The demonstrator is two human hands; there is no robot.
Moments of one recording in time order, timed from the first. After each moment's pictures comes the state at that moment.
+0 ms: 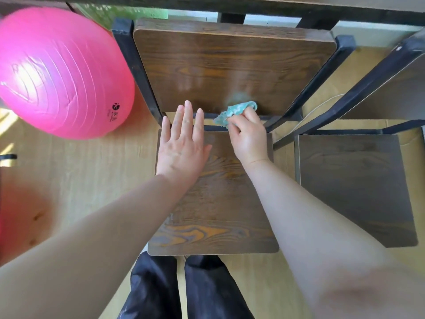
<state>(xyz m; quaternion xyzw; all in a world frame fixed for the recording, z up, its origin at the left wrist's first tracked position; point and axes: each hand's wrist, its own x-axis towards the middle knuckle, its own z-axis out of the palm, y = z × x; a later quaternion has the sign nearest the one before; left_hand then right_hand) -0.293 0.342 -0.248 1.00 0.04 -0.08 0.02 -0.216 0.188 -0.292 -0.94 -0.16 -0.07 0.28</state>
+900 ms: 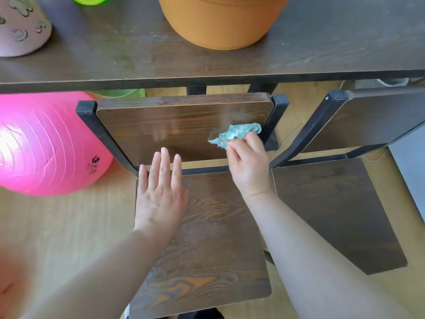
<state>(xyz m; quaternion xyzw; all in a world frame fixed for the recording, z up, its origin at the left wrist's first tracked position) -0.282 0.329 -0.238 1.00 0.01 -0.03 0.00 -0.182 0.138 -0.244 -0.91 -0.16 -0.26 0.28</state>
